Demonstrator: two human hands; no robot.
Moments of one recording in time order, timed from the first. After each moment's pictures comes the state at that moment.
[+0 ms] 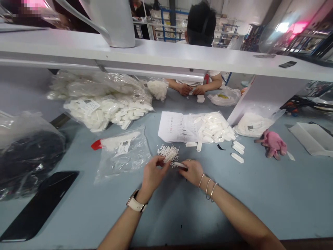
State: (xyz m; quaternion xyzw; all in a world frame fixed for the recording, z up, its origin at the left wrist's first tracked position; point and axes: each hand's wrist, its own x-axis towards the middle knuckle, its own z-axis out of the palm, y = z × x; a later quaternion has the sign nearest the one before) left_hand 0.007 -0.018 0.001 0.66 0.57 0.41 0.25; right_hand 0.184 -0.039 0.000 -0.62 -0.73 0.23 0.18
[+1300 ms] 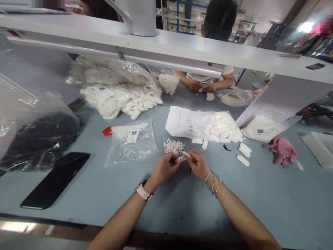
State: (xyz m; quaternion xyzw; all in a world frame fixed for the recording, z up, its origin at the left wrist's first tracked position) left_hand 0.018 -0.023 -0.007 0.70 0.51 0.33 0.38; right_hand 0.193 -0.033 0.002 -0.48 -0.71 0.30 0.42
